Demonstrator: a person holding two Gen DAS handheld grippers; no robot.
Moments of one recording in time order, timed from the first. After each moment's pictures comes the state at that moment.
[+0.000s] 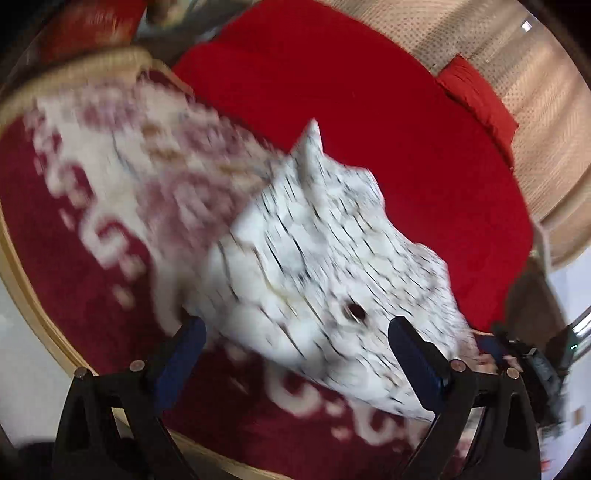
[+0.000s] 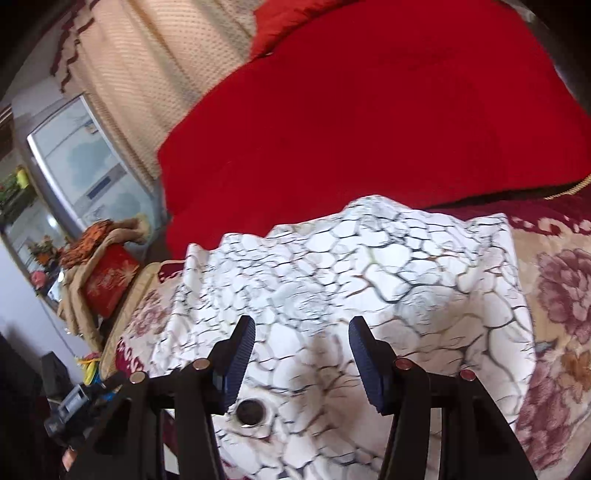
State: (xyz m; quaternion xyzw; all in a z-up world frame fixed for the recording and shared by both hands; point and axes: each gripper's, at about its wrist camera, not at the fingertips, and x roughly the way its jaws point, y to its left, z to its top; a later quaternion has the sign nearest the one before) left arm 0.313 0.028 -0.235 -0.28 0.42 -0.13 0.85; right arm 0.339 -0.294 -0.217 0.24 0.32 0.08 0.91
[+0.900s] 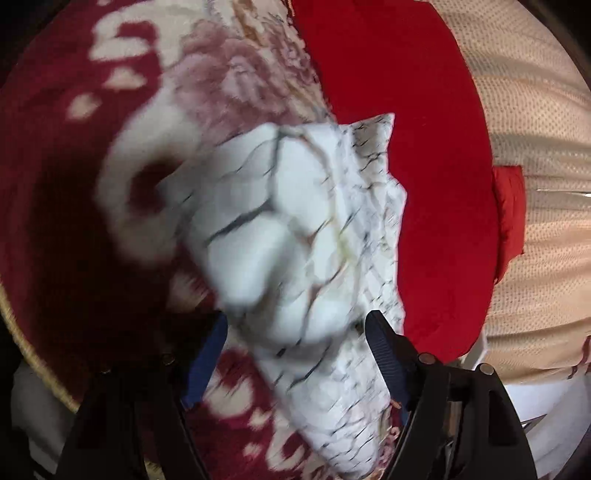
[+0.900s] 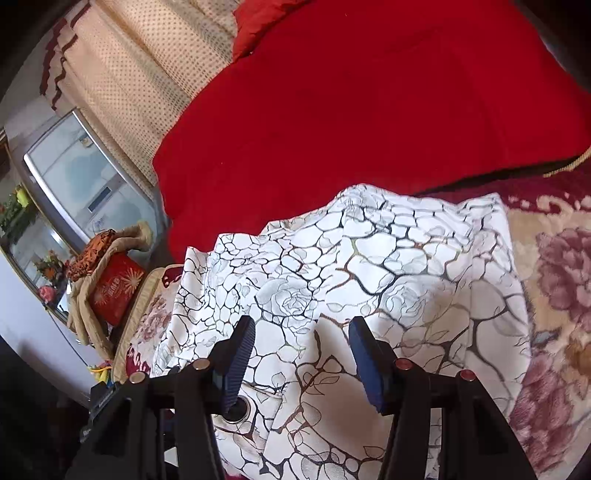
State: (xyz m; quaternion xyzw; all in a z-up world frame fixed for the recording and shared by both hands) left arm 0.334 0.025 -0.300 -0.54 0.42 -0.11 0.72; right arm 0.339 -0.319 -0.230 0.27 0.33 0.08 0.90
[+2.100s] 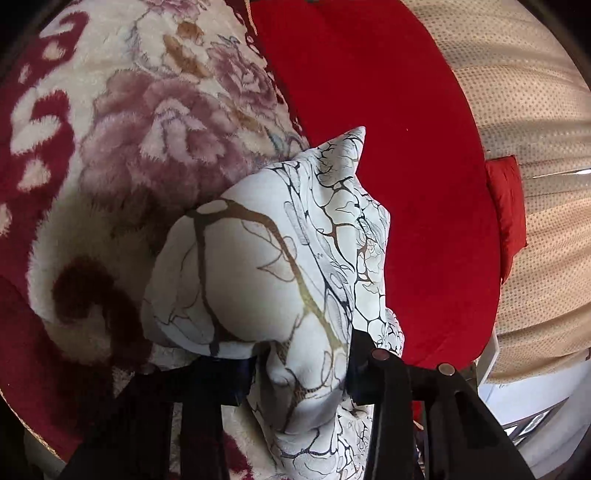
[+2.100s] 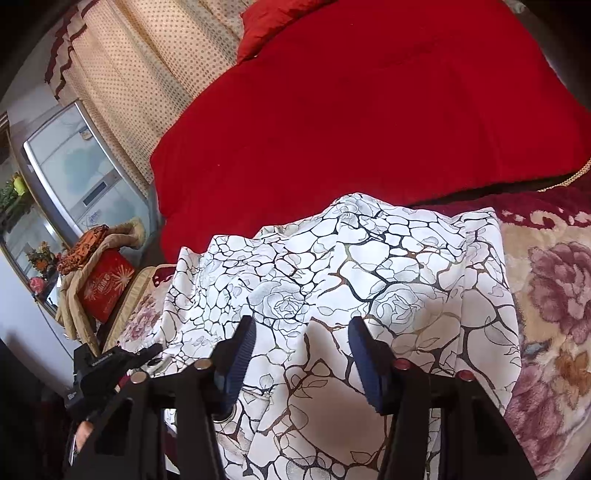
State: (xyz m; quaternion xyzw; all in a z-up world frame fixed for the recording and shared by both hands) left arm 0.381 0.020 -0.277 -0.49 0.41 -0.10 0.76; right arm 0.336 -0.314 -0.231 0.25 0.32 0.06 0.91
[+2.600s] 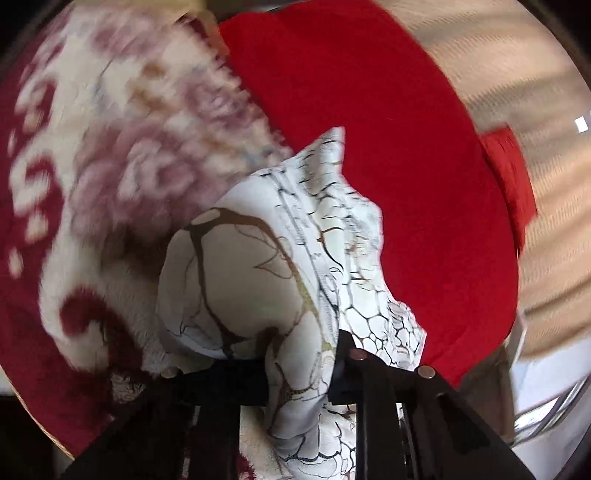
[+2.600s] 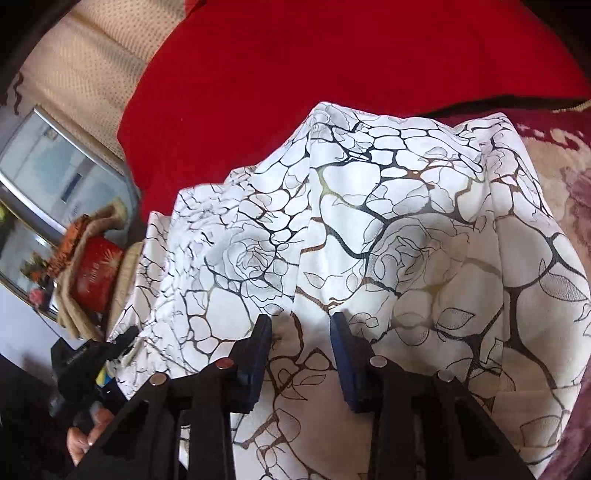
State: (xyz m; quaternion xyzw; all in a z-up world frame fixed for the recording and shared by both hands) left arm 0.385 -0.005 -0.238 -0.39 0.39 -0.09 0.83; right arm 0.378 -0.316 -0.286 0.31 0.43 0.08 0.84
